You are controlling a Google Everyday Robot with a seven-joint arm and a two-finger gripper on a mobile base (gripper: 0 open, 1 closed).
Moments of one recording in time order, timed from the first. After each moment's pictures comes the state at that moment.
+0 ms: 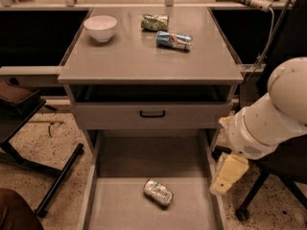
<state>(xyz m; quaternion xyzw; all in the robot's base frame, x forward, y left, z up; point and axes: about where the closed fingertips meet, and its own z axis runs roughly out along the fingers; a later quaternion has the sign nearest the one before) 0.410 -0.165 0.788 -0.58 0.79 0.05 0.17</state>
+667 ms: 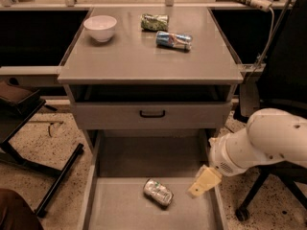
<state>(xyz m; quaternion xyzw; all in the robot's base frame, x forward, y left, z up) 0.434 -0.147 0.686 -0.49 0.84 0.12 0.21</state>
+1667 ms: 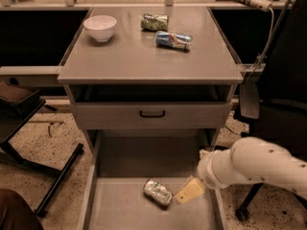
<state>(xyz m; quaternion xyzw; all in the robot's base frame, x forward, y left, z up) 0.442 -0.122 0.619 -0.44 0.85 0.13 0.25</state>
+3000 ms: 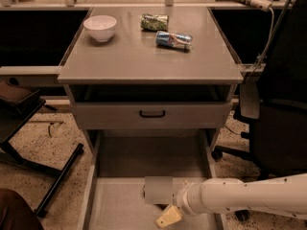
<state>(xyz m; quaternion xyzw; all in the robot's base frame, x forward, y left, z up) 0.415 -0.070 0.469 -0.41 0.87 0.16 0.23</state>
